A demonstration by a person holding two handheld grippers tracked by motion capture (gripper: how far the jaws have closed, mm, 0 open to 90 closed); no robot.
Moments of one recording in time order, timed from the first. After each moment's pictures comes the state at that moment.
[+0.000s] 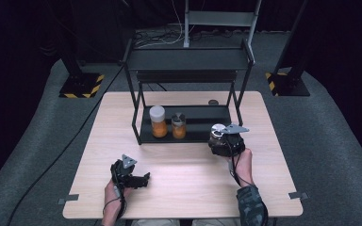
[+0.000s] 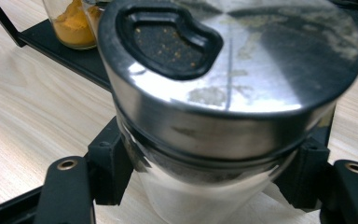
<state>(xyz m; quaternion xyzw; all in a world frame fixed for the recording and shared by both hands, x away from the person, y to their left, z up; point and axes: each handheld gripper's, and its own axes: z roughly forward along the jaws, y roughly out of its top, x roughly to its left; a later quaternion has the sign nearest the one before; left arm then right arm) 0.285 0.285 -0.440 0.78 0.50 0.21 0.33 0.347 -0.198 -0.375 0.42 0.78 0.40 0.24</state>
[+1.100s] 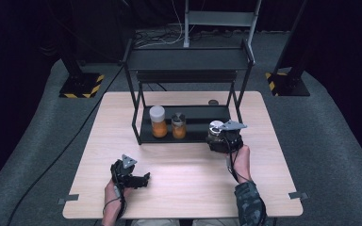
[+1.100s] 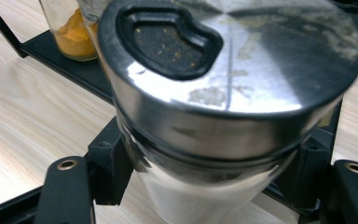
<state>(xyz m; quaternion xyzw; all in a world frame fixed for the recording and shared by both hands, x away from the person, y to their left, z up) 0.285 0.285 -0.440 0.77 0.50 0.21 0.33 0.357 -0.193 -0.370 0.42 0.78 0.40 0.24</state>
